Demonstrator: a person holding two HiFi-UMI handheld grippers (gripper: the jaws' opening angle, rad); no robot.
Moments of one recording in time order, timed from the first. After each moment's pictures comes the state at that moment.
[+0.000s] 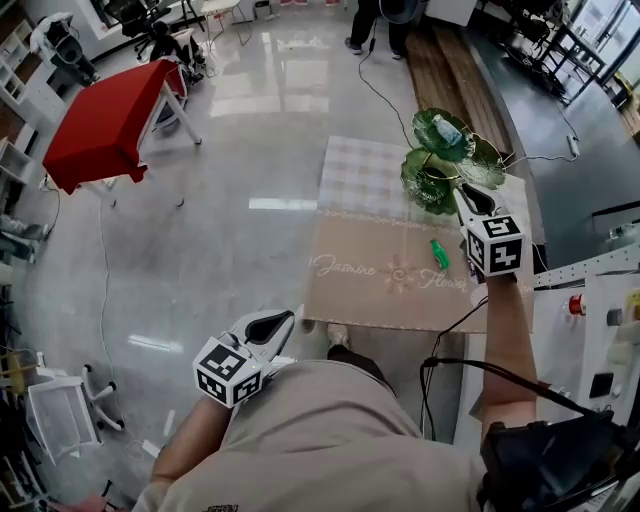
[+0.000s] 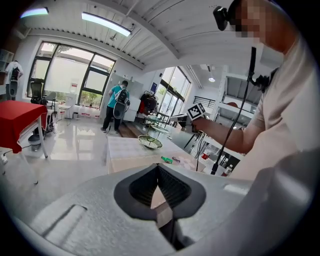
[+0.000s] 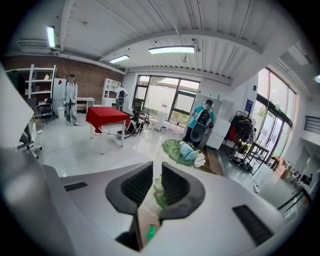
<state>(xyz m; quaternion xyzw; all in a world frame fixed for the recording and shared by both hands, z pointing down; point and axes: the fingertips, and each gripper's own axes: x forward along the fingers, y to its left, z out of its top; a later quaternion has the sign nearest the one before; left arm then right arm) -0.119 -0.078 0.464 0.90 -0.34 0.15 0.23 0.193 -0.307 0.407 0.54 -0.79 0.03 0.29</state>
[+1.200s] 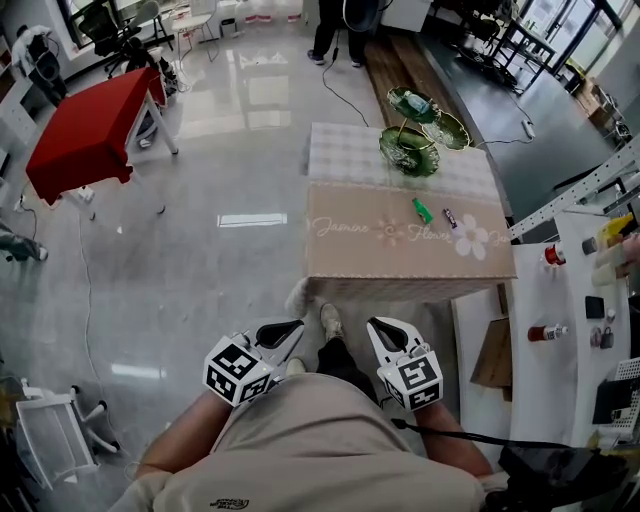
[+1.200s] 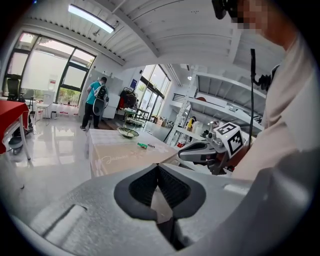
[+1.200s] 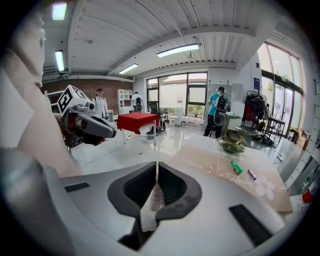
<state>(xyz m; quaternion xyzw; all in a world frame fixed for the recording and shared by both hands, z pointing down) -0.154 0.078 0.477 0.94 -0.23 0.16 0.20 -0.027 0.086 0.498 0.47 -0.84 0.13 0.24</state>
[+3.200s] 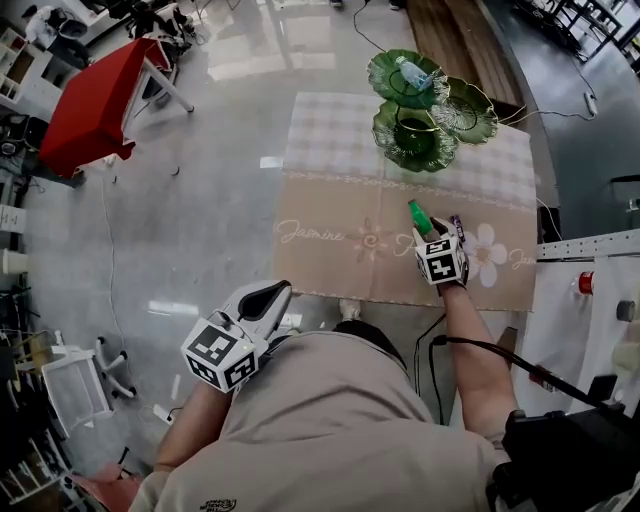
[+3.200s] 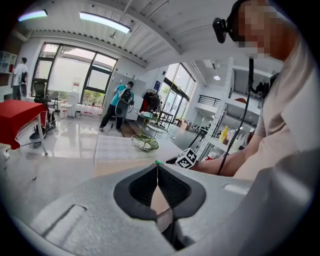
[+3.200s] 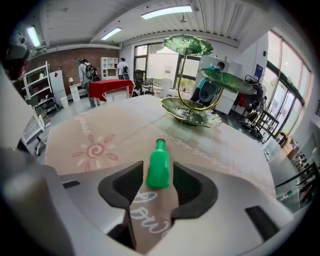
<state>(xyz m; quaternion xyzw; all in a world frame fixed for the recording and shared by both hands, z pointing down) -0.003 -0.095 0.468 0.89 -0.37 0.16 0.24 0.283 -0.235 0.703 0.49 -0.76 0.16 0.39</state>
